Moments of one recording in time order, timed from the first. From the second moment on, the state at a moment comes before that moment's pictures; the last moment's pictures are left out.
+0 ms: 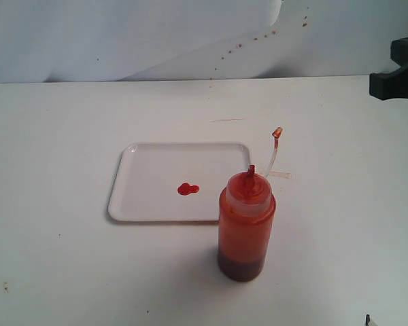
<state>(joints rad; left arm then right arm) 0.02 0.00 0.00 0.00 0.27 -0.02 0.21 1.09 -0.73 -1.25 0.01 1.10</state>
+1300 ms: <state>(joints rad) 0.02 0.00 0.00 0.00 0.28 -0.02 0.21 1.04 -0.73 -1.25 0.01 1.10</state>
